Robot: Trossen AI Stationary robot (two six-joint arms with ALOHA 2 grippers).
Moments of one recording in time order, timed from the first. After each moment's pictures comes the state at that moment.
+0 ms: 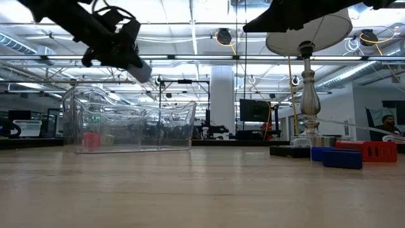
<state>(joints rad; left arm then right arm) 0.02 1.00 0.57 -0.03 -0.83 -0.50 0.32 1.23 0.65 0.44 0.83 -0.35</state>
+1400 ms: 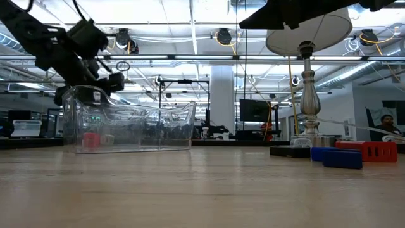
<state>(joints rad) 0.51 1.02 0.32 0.12 -0.78 -0.75 0.29 1.23 0.65 0.48 0.76 -0.33</state>
